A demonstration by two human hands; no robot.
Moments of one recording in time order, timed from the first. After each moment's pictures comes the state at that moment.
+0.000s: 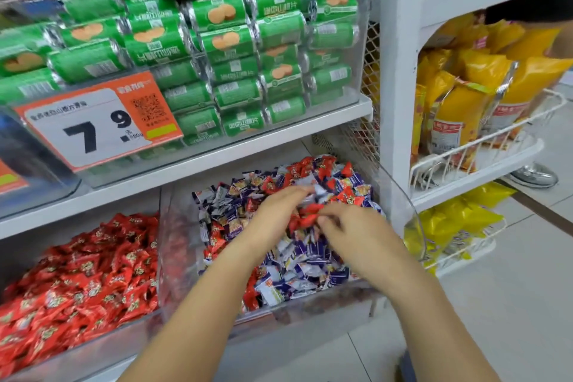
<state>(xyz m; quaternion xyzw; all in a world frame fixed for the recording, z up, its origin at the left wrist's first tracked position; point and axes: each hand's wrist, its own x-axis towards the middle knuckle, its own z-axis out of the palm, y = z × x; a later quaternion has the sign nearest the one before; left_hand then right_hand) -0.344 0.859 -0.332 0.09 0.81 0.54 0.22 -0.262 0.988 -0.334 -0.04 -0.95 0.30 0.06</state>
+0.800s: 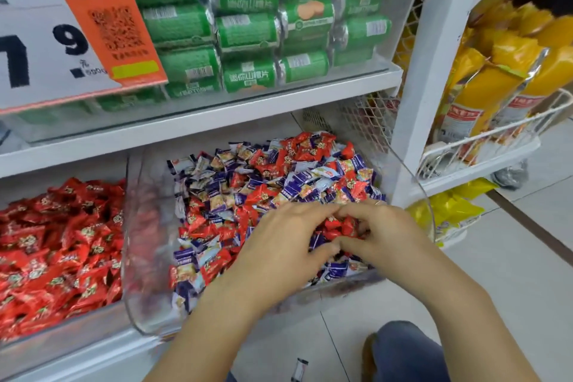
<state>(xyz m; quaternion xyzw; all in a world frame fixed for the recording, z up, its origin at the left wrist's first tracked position) -0.300 0.849 -0.348 0.36 0.90 0.23 0.03 -0.260 1.009 -0.350 -0.05 -0.97 0.25 -0.01</state>
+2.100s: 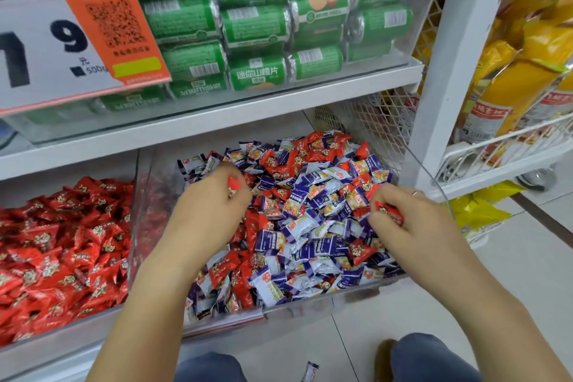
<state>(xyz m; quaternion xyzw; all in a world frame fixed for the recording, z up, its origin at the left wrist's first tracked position) -0.348 0.790 -0.331 0.11 0.96 0.27 0.00 -0.254 1.017 -0.345 -0.07 -0.94 0.31 0.11</state>
